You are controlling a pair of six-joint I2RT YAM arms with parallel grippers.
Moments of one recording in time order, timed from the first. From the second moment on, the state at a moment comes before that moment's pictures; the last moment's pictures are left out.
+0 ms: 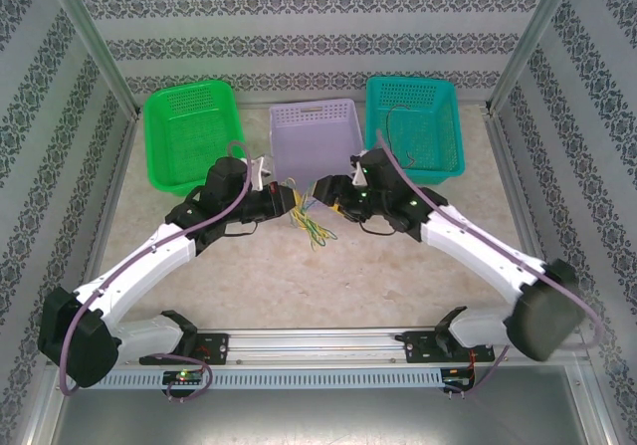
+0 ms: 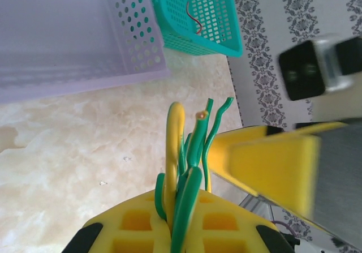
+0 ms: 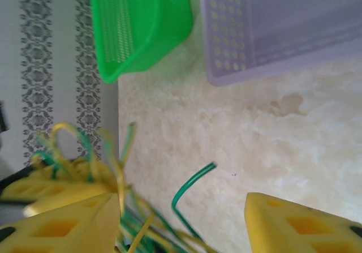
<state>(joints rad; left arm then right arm) -0.51 1.19 0.92 -0.25 0.44 -0.79 0.65 1.28 1.02 -0.34 -0.34 1.03</state>
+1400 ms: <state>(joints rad) -0.51 0.95 0.94 -0.38 0.14 -0.74 0.49 1.15 0.77 -0.31 -0.27 1.63</state>
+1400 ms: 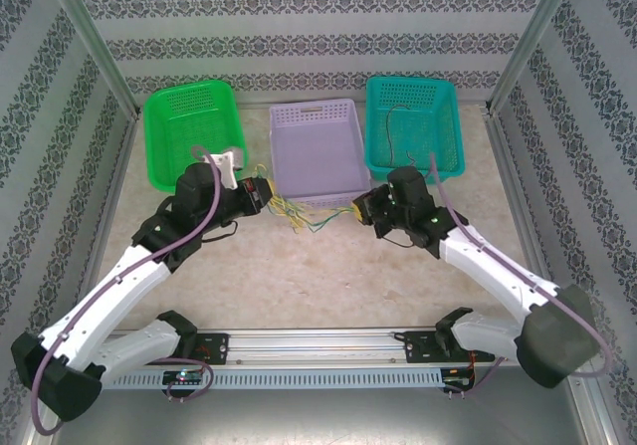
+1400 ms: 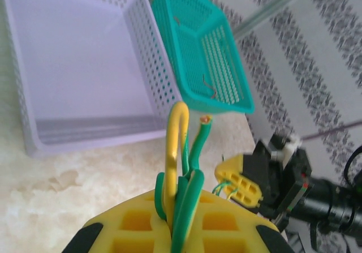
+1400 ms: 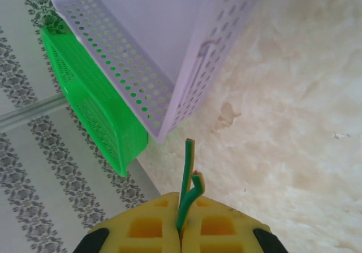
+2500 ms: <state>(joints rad) -0.48 0.85 0.55 -0.27 0.00 -1.19 0.42 1.09 0.67 -0.59 -0.17 1.47</state>
